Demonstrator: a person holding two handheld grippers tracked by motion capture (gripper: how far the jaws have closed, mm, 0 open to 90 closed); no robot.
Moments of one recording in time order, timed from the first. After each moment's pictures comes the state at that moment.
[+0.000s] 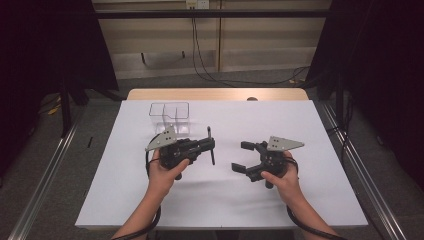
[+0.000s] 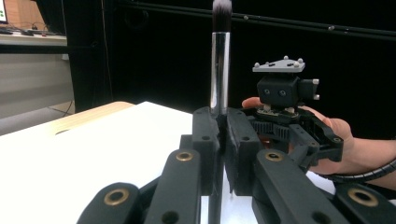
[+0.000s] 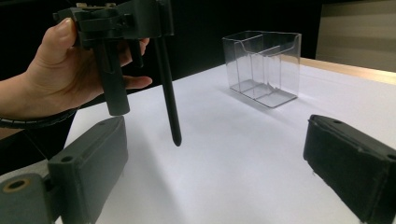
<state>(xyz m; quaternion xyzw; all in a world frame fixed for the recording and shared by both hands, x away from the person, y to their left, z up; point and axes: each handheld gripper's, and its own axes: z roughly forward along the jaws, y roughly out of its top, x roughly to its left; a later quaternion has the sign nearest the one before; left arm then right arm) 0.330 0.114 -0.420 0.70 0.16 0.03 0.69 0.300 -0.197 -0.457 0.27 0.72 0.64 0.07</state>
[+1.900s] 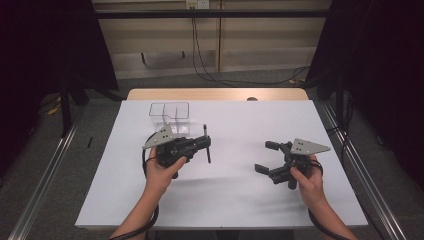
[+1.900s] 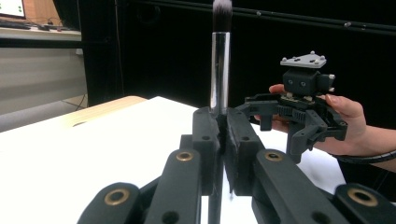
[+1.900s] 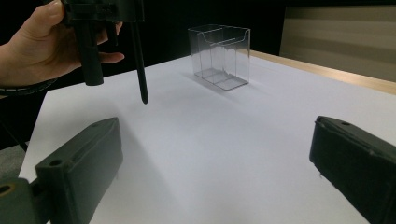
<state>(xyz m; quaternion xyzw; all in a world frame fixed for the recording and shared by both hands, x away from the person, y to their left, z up) 0.334 0.122 -0.420 0.71 0.18 0.05 0.68 0.285 -0.255 -0.455 0.28 0.73 0.61 0.13</state>
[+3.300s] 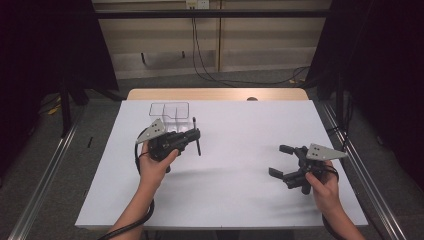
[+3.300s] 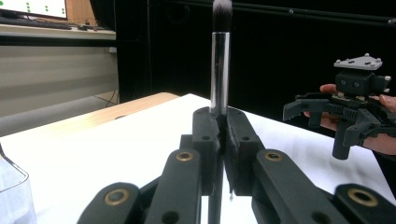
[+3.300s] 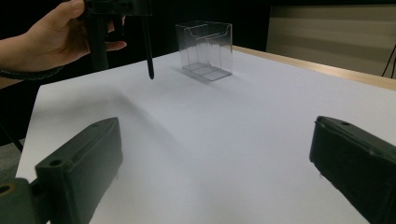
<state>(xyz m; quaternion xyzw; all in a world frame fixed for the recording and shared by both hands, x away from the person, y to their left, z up) 0.352 0.143 -0.423 0.71 0.22 0.08 0.67 0.267 -0.290 -0.457 0.29 0.73 0.60 0.15</state>
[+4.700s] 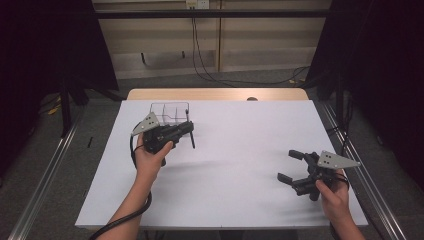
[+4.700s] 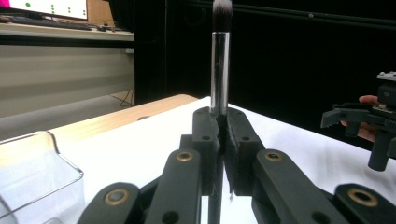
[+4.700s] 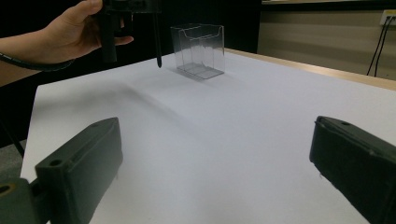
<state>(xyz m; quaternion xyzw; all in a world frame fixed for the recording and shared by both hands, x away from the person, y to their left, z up) 0.374 0.159 -0.422 0.70 0.24 0.10 0.67 0.246 -0.309 -0.461 0.30 0.72 0.61 0.16</state>
